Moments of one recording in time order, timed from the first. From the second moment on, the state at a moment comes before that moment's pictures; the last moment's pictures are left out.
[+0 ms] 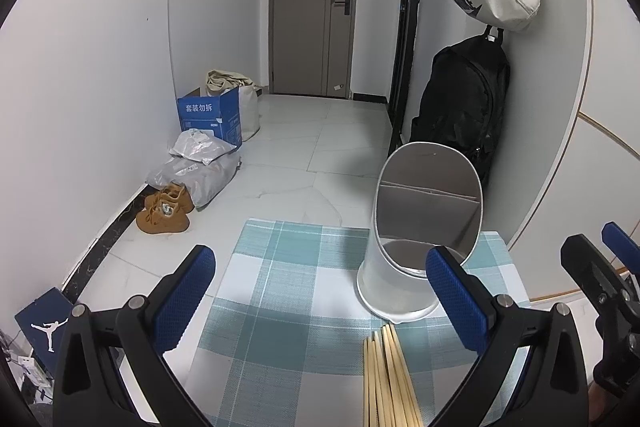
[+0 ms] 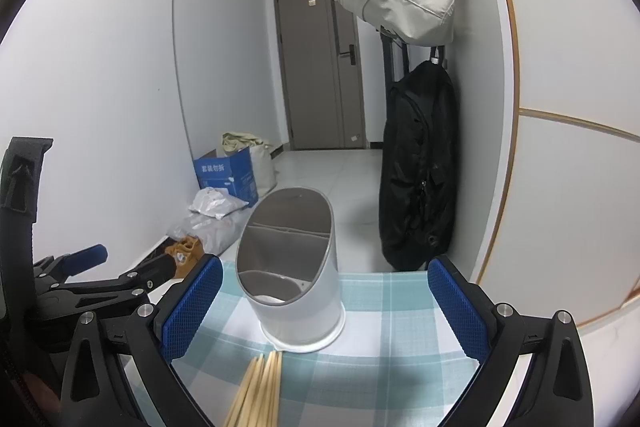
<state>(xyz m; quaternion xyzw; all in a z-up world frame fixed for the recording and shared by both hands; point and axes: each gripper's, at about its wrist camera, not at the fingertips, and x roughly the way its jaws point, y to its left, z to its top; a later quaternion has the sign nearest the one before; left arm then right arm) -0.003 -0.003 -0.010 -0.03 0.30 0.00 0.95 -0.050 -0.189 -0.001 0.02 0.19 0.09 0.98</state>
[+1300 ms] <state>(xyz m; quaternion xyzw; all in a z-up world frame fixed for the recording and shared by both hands) 0.019 0.029 -0.047 -0.03 0.37 0.02 0.93 -0.004 -0.177 -0.060 0.04 0.37 0.15 0.92</state>
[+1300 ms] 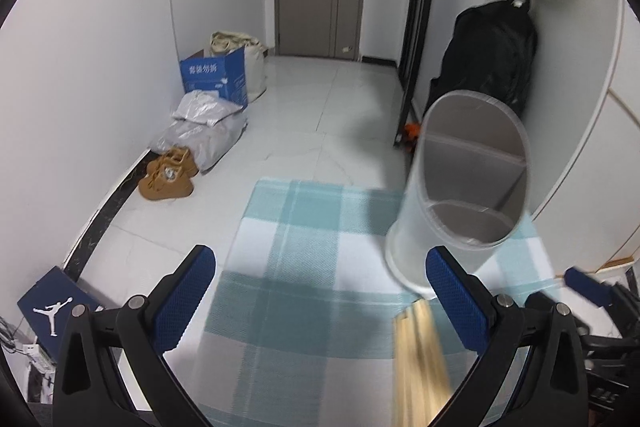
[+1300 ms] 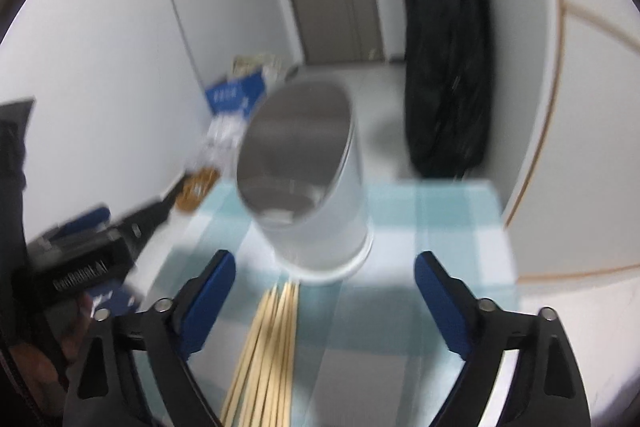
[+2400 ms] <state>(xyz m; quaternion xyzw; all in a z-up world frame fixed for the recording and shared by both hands) 0.039 0.057 -0.103 -0.03 0.51 0.02 0.86 0.030 -0.116 -0.149 -0.10 0.53 0.17 0.83</state>
